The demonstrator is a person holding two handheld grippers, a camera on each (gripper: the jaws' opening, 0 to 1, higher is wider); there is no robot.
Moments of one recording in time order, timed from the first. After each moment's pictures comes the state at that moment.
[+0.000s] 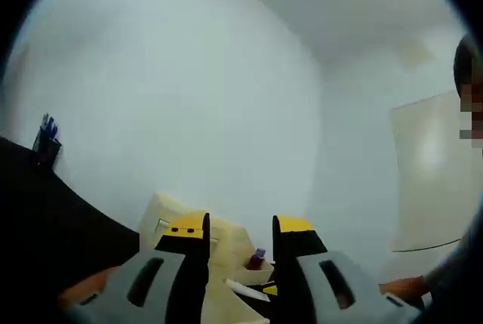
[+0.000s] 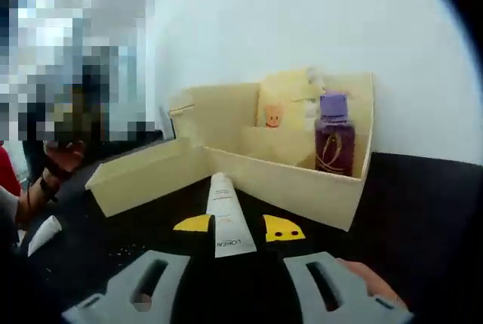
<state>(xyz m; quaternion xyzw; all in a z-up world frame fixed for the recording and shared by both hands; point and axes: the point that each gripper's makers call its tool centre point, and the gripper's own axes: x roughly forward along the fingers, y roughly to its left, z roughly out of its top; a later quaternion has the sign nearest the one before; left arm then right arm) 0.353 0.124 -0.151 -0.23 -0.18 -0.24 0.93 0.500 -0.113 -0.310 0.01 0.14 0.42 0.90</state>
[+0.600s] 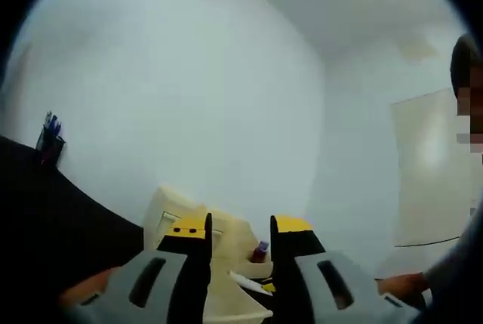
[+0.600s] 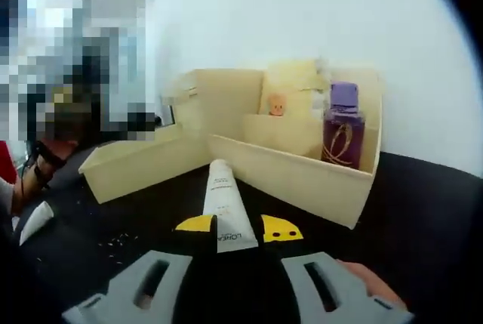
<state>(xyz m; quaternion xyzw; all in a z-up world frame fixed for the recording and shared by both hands) 0.355 0.125 -0.159 -0.23 -0.16 -0.24 0.93 0.498 -0.104 -0.319 -0.02 0.15 0.43 0.89</state>
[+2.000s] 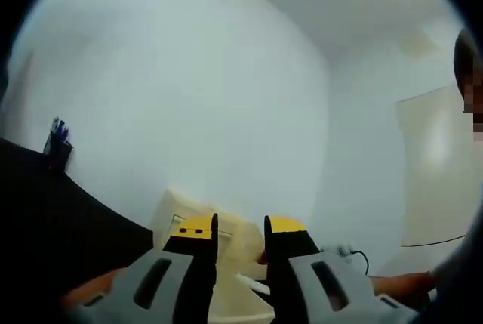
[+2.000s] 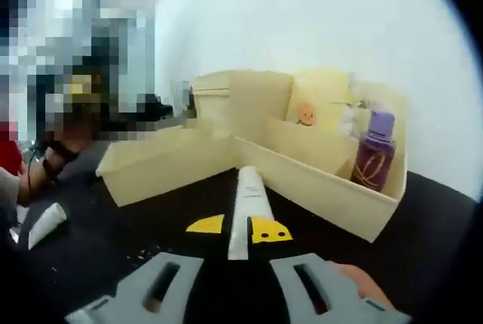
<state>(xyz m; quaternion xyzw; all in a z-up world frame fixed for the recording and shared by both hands) 0.358 0.136 -0.159 -0.23 -0.17 -0.22 0.93 0.471 -0.079 -0.300 -0.04 0.16 0.46 0.87</state>
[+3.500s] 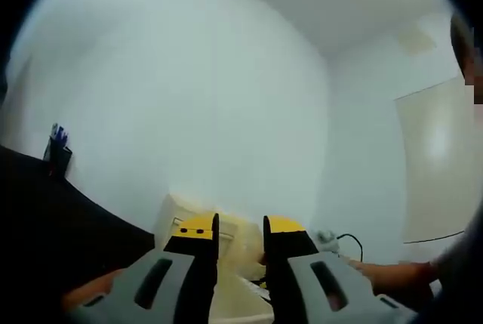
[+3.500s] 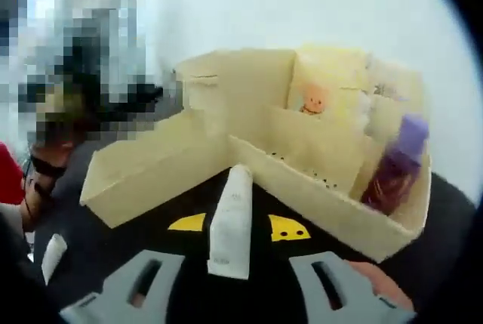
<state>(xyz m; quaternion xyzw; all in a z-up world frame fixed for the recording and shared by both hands) 0.355 0.134 -0.158 -0.21 -0.17 -0.22 0.94 0.508 -0.046 -0.298 -0.13 0.29 0.41 0.85</state>
